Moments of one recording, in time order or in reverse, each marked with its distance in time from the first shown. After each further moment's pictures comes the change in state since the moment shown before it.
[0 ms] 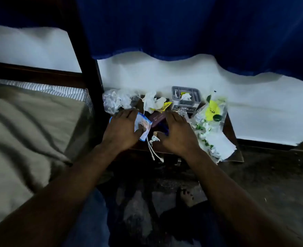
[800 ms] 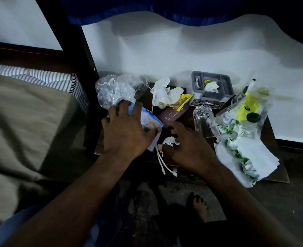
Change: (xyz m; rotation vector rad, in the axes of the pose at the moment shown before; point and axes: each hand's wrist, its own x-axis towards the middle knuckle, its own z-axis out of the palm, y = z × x) left_hand 0.047 -0.013 0.055 0.163 0.041 -0.295; right_hand 0.048 0.036 0.068 0.307 -0.169 0.084
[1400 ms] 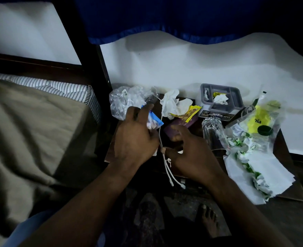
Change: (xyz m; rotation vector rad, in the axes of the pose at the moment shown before) left_hand 0.004 -0.002 -0.013 -0.333 0.206 0.058; right_hand 0.008 -0.014 0.004 0.081 0.069 -0.021
